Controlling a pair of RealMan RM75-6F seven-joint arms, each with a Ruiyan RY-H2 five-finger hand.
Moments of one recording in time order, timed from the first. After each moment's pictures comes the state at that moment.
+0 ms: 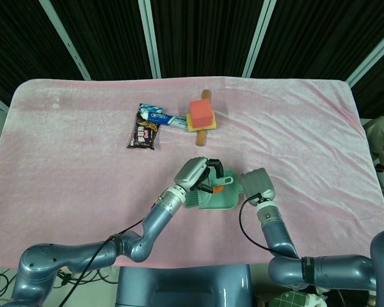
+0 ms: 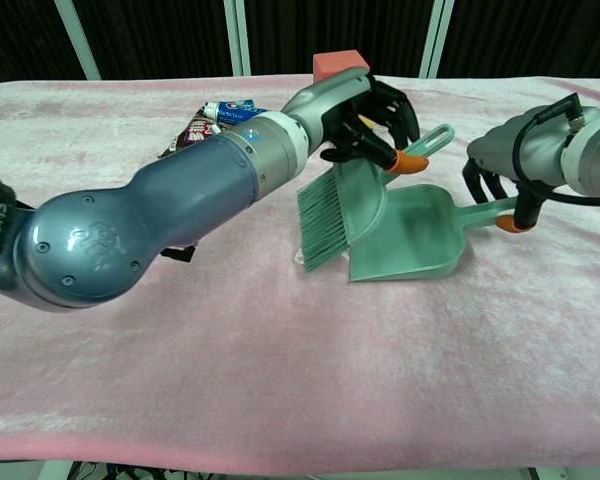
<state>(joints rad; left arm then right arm) -1.05 -2.02 -0.46 -1.14 1.12 0.83 -0.22 0.96 -1.44 0.09 -1.82 -0.42 1.23 -1.16</state>
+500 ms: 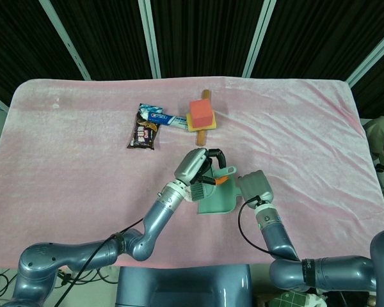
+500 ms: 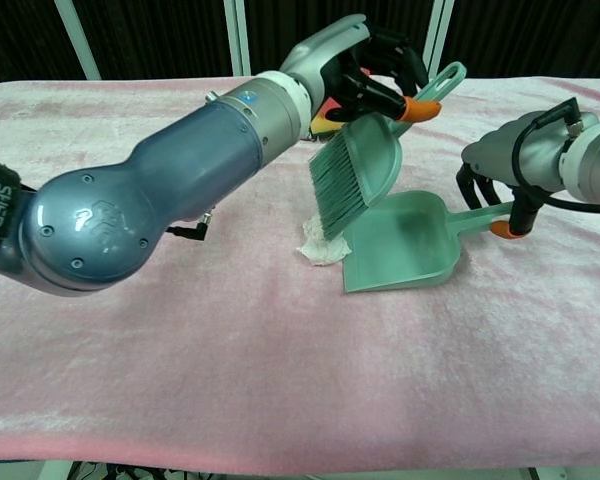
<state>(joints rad) -1.04 -1.99 -0.50 -1.18 1.15 0.90 -0.28 0.96 -1.44 0.07 -1.84 -0.44 1.23 -1.13</state>
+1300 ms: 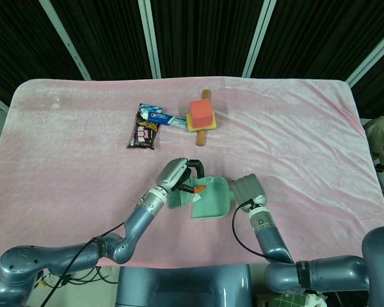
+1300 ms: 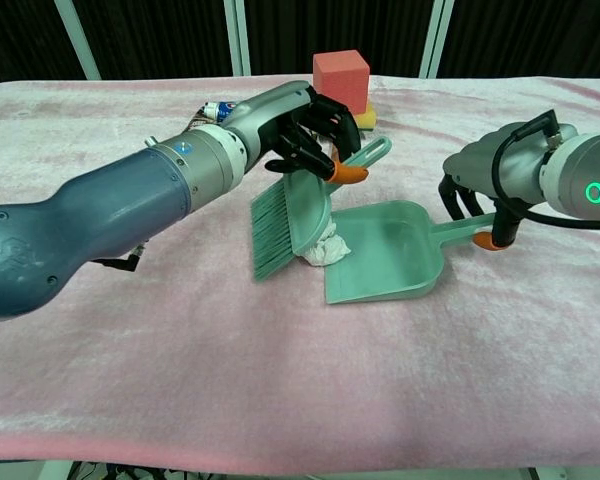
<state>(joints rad) -0.95 -1.92 -0.37 -1.21 1.13 0.86 -0.26 0.99 -1.47 0.06 -1.85 -0.43 1.24 -1.14</state>
